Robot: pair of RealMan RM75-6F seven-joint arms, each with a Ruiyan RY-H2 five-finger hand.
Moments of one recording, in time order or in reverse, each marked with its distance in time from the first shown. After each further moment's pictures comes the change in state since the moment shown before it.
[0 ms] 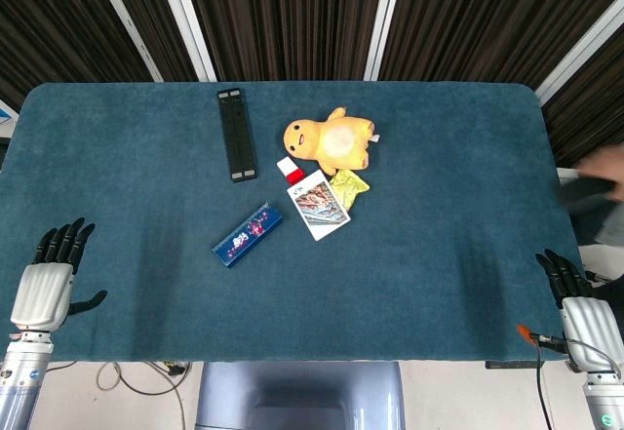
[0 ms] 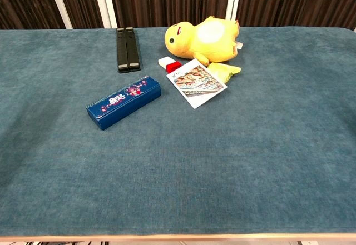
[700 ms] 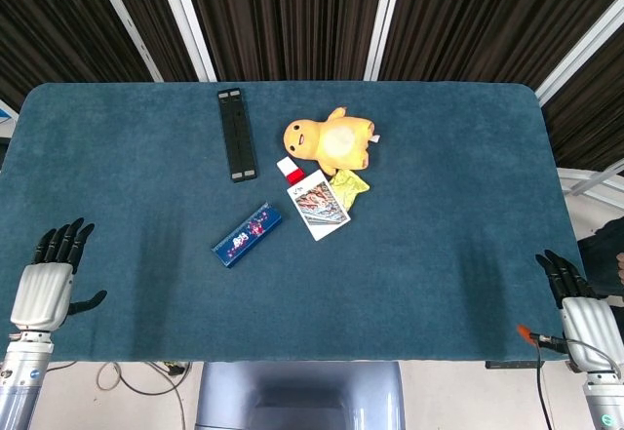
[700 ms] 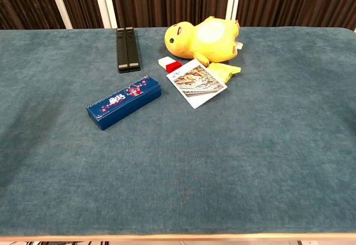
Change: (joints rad) left arm 0.001 0.000 -0.002 -0.006 -0.009 -0.001 0.006; right arm 0.001 0.003 0.000 -0.004 0.005 -0.006 0.000
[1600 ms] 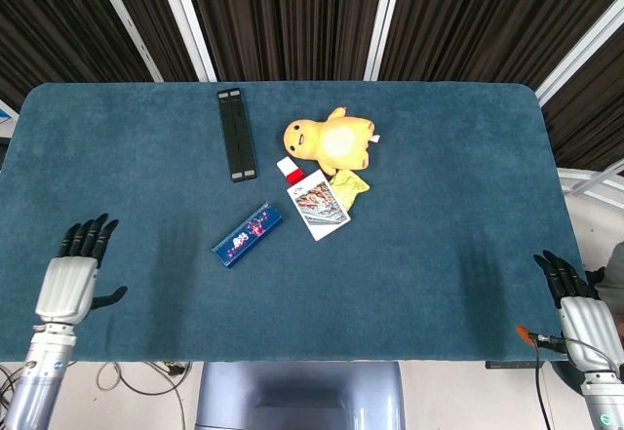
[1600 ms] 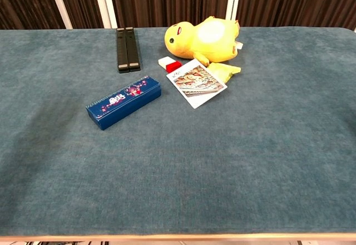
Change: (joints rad) left arm -0.059 -0.060 -0.034 -0.075 -0.040 -0.056 0.134; right arm 0.004 0.003 0.000 -0.011 0.010 -0.015 0.003
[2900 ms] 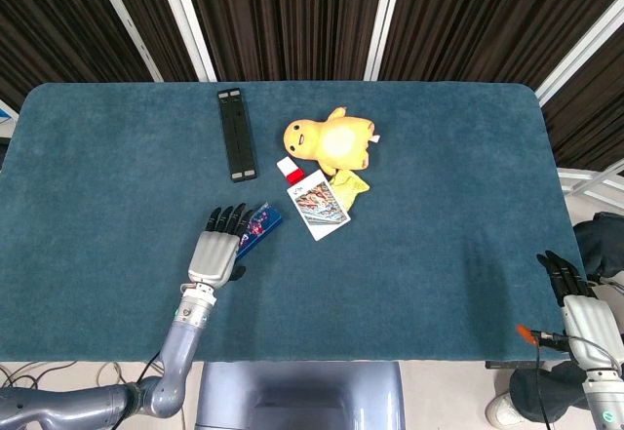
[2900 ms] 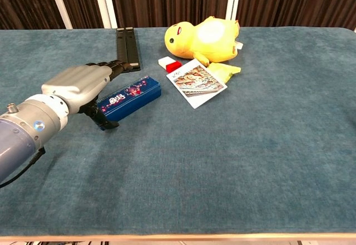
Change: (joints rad) left arm -0.359 -0.556 -0.155 0.295 -0.300 -0.198 0.371; right arm 0.004 0.017 0.004 -0.022 0.034 -0.030 0.031
